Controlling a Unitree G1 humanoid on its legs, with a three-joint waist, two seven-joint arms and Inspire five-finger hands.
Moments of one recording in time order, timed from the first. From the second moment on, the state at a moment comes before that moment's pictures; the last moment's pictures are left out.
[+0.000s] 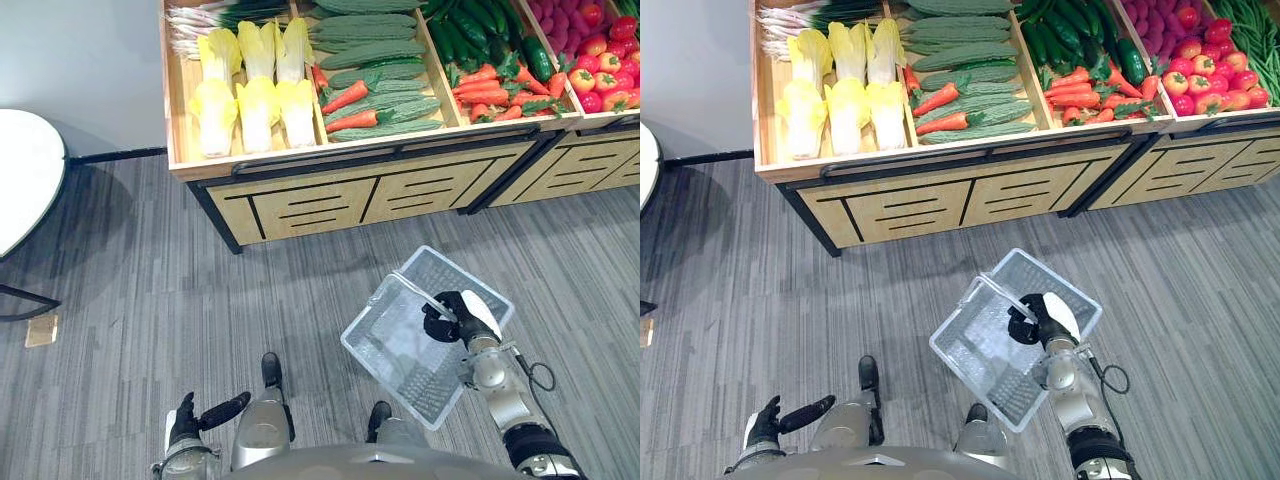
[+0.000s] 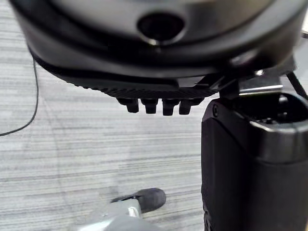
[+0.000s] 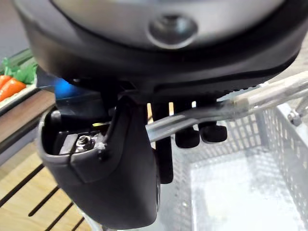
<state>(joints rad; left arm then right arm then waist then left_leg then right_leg) 0.17 0.12 0.20 0.93 0.05 -0.06 0.21 -0.02 -0.31 -0.03 0.58 -0.54 -0.06 -0.11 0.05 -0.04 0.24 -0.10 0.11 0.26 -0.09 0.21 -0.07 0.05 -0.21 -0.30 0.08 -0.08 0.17</state>
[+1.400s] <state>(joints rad) 0.19 0.09 0.26 0.90 -0.02 -0.04 0.22 0.13 -0.26 -0.25 0.51 -0.54 -0.03 -0.14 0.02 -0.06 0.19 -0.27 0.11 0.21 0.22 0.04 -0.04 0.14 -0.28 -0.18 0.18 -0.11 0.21</state>
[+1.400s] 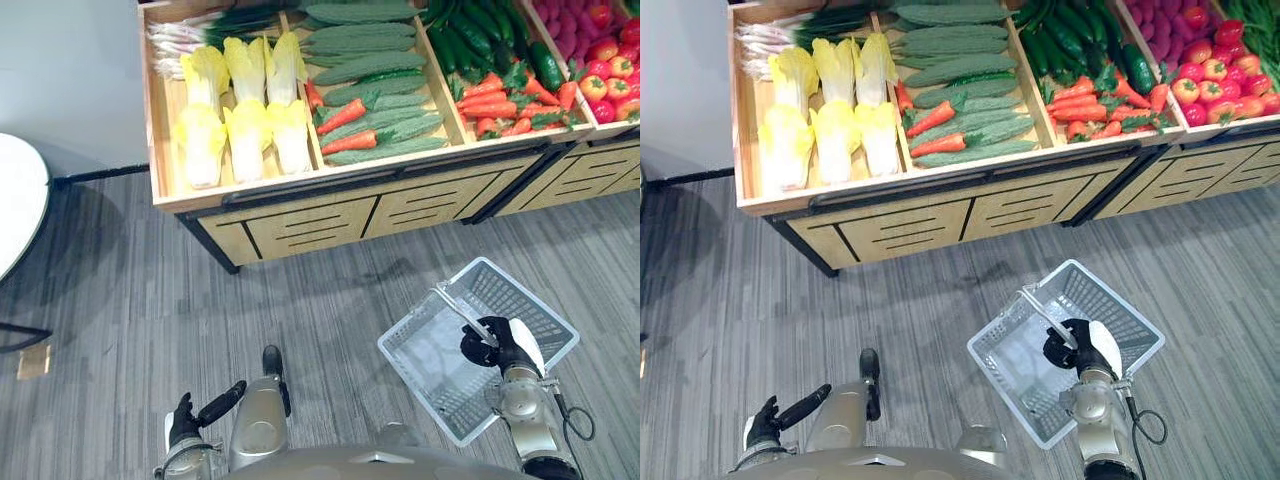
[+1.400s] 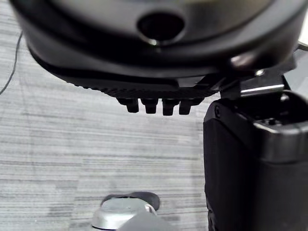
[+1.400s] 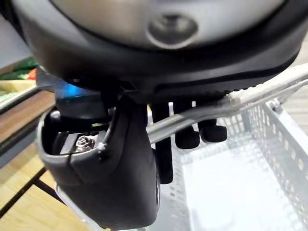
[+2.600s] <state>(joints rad) 0.22 0.05 0.29 0.91 0.00 -0.04 0.18 0.15 -0.21 -0.29 0.59 -0.57 0.01 -0.16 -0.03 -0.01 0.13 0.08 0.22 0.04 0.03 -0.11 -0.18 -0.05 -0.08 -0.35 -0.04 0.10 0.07</state>
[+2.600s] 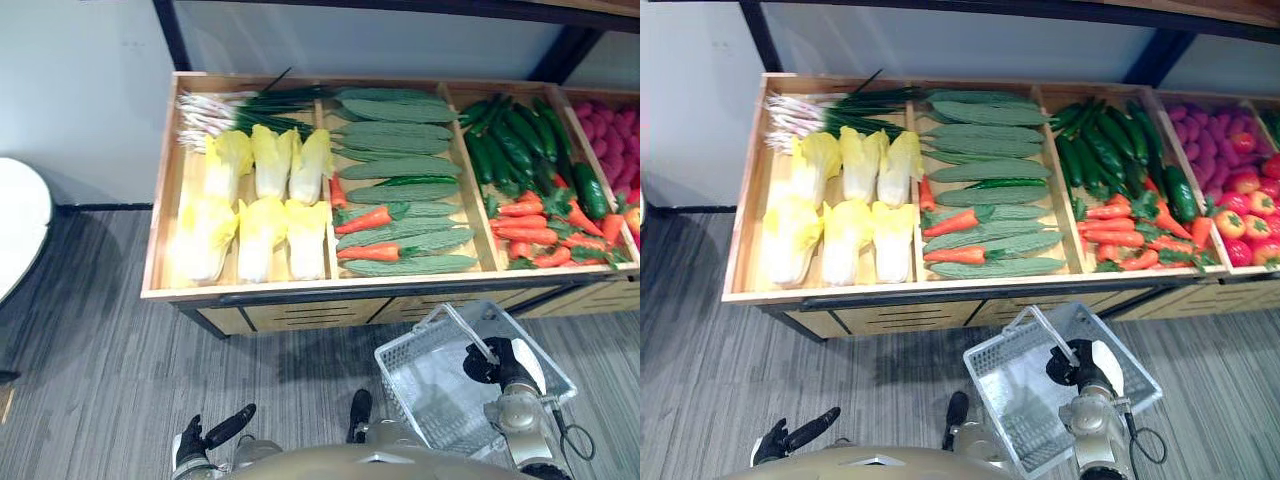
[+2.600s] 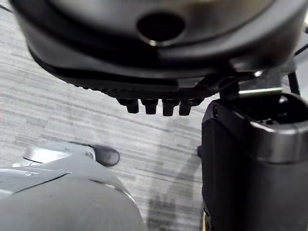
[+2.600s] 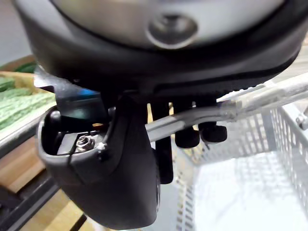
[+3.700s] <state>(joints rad) 0.12 0.06 0.76 0.78 -0.04 0.00 0.52 0.11 -0.16 -0.61 0.99 -0.42 0.01 -0.24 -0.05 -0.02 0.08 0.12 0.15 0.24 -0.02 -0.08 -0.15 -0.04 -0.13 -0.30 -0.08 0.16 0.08</state>
